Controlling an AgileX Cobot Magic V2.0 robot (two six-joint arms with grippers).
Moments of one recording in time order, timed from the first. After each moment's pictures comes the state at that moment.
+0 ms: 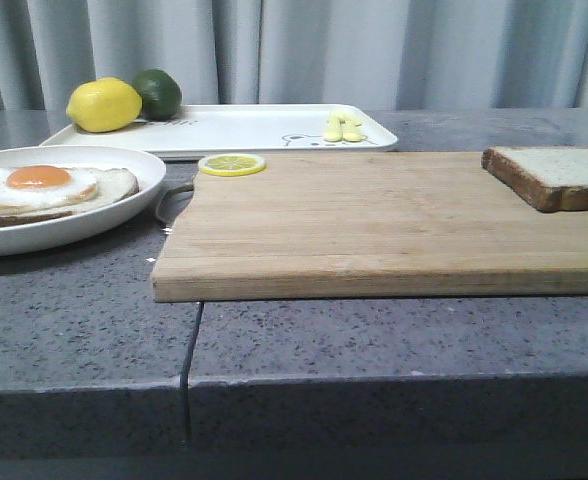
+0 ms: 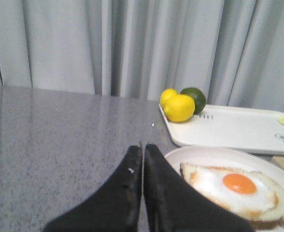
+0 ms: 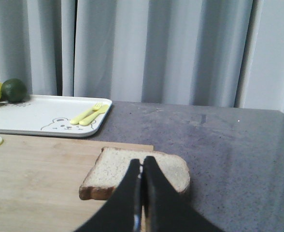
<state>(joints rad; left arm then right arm) 0.05 0.00 -0.15 -0.10 0.16 -0.08 0.14 -0.01 -0.14 -0.01 0.13 0.03</state>
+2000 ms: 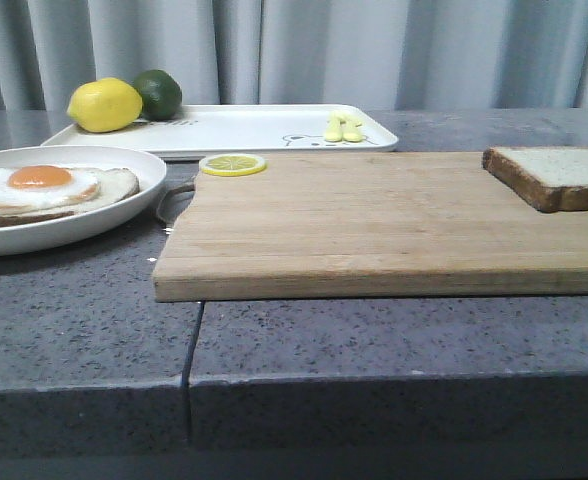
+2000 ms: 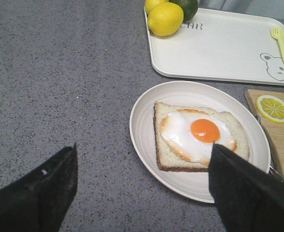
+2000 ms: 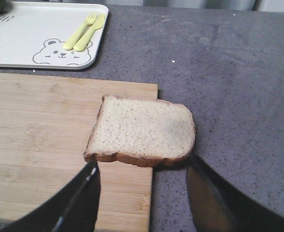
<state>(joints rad) 0.05 0.55 -0.74 -0.17 0.76 -0.08 0.14 0.57 -0.67 0.02 0.58 0.03</state>
